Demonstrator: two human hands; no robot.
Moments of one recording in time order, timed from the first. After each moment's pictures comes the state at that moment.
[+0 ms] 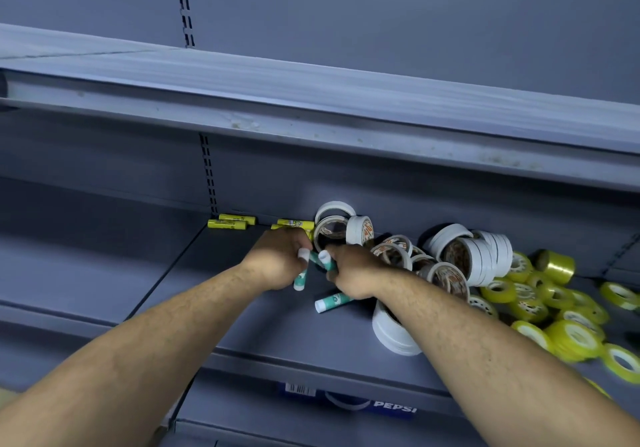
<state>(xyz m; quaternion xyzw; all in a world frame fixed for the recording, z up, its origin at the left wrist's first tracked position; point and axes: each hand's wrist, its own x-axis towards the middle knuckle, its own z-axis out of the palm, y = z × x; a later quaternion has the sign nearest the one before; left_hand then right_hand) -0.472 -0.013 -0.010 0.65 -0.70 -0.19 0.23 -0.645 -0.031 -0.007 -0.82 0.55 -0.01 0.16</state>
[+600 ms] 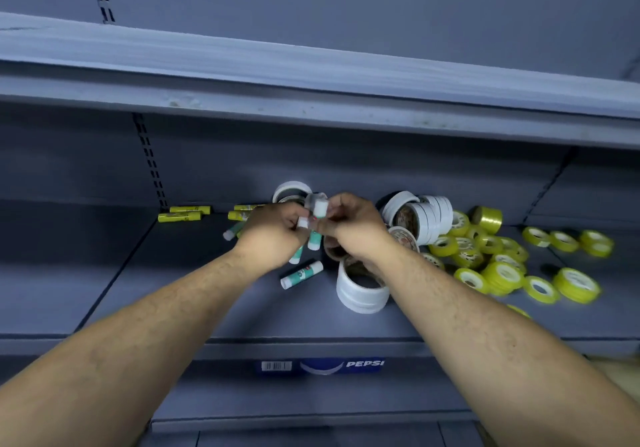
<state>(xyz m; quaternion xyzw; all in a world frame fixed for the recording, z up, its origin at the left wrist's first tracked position) -0.524 0.005 0.006 0.56 -0.69 -0.26 0.36 -0.681 0.010 0.020 -0.57 0.54 -0.45 0.42</state>
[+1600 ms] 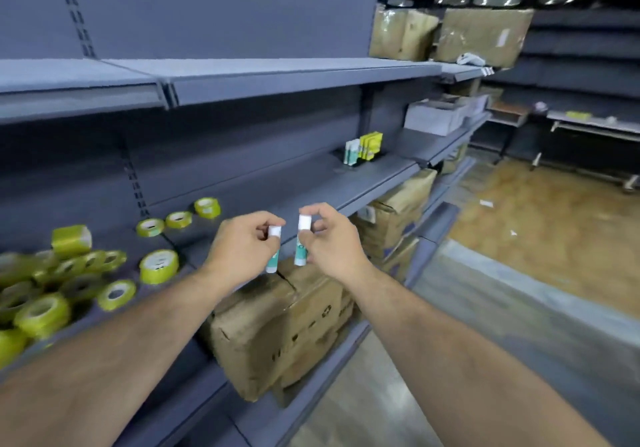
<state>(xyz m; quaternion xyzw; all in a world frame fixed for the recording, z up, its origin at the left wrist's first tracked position) -1.140 0.195 0.019 0.27 -0.83 -0.37 0.33 -1.259 0.305 0.011 -0.38 0.74 -0.55 0.10</state>
